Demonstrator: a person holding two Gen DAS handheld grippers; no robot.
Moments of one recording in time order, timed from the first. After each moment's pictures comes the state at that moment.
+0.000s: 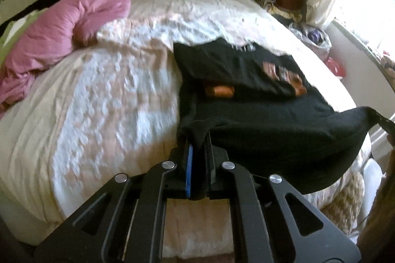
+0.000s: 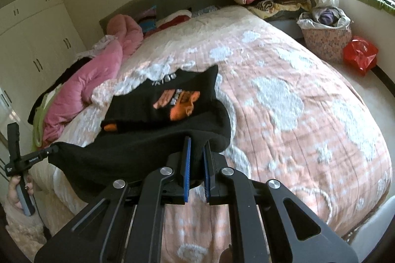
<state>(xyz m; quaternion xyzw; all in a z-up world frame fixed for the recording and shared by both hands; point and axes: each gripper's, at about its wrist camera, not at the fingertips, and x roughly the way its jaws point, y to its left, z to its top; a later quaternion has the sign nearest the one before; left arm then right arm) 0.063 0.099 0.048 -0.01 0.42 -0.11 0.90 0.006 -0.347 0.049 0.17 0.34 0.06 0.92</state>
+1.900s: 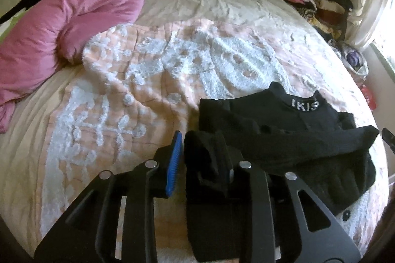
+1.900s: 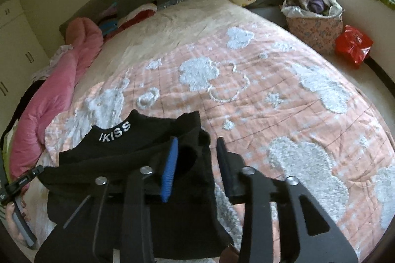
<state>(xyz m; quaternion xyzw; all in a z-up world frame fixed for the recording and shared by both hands) 0.280 0.100 0.016 -0.05 0.44 -0.03 0.90 0.244 -0.371 0.008 0.20 0.38 -0.03 0.90</state>
